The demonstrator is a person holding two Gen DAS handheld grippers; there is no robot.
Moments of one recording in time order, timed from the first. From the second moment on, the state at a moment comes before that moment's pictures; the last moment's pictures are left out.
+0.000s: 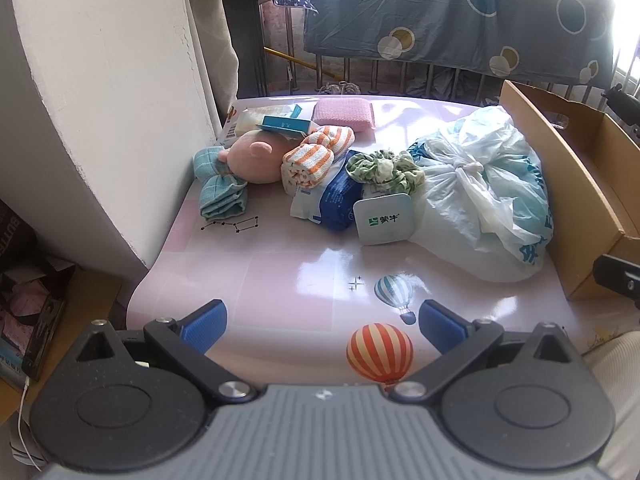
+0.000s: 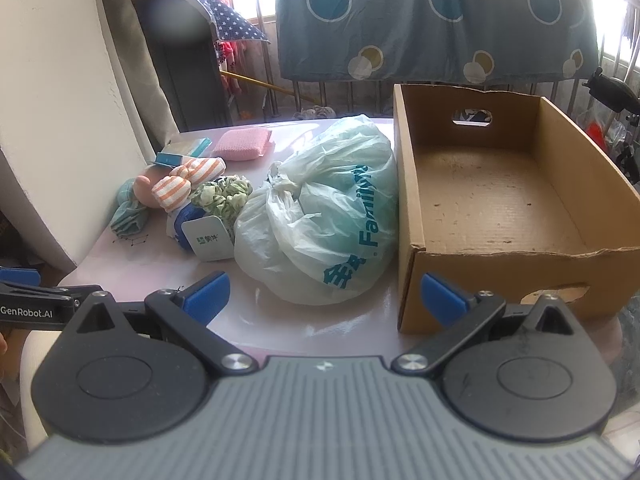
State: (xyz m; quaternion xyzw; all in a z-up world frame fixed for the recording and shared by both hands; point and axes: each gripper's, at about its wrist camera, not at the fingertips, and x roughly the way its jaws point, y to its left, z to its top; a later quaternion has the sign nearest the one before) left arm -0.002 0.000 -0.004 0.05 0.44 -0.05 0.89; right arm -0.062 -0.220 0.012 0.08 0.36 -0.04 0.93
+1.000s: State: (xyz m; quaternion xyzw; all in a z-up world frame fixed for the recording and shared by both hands) left arm 0.000 0.001 -0.003 0.06 0.44 -0.05 0.89; right arm -0.059 -0.221 0.009 0.09 0.36 -0.04 0.93
